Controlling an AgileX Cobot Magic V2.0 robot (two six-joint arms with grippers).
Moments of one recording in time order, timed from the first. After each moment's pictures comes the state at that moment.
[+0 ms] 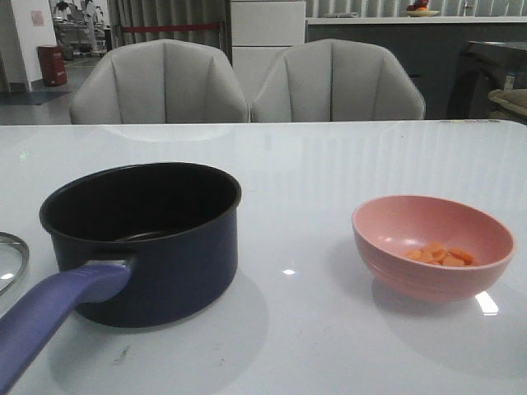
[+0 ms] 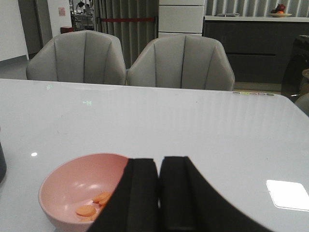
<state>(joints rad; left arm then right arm) 0.03 0.82 -0.74 -0.17 0.58 0.17 0.14 -0.01 0.03 -0.05 0.03 0.09</state>
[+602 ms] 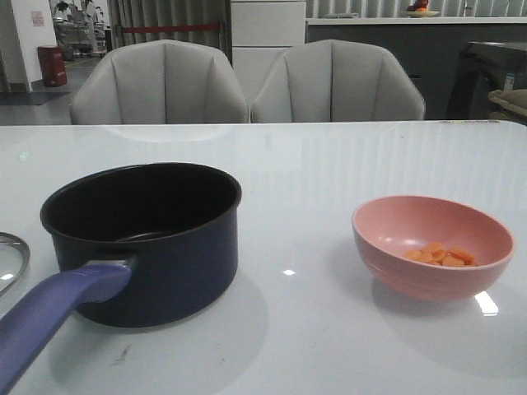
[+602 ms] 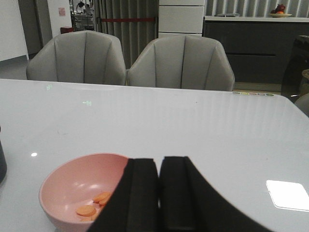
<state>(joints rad) -0.12 0.17 -0.31 -0.14 0.28 0.17 0.14 -0.01 0.03 -0.05 0.03 0.09</state>
